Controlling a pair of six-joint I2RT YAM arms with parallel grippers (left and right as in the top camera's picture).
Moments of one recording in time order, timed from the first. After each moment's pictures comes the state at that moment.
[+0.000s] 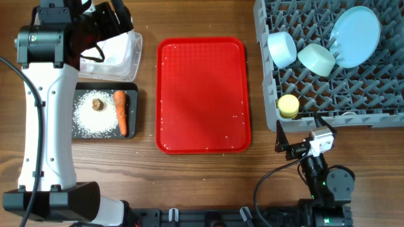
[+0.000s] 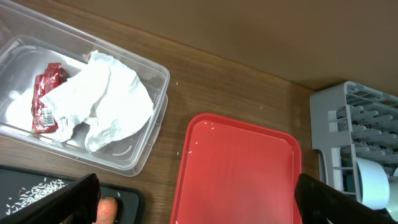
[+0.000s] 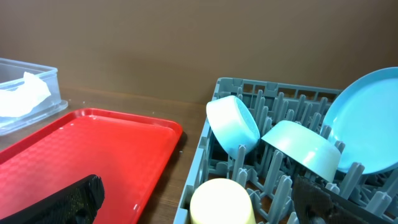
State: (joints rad) left arm -0.01 1.66 1.91 -1.02 0.10 -0.34; right arm -0.01 0.02 0.03 -0.02 -0.22 -0.07
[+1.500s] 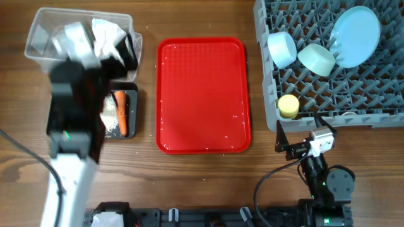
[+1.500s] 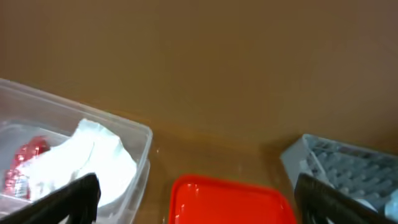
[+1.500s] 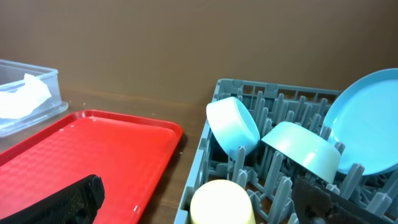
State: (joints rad) left arm -0.03 1.04 0.85 -0.02 0.07 -0.34; right arm -0.01 0.02 0.03 -0.02 -0.22 -0.06
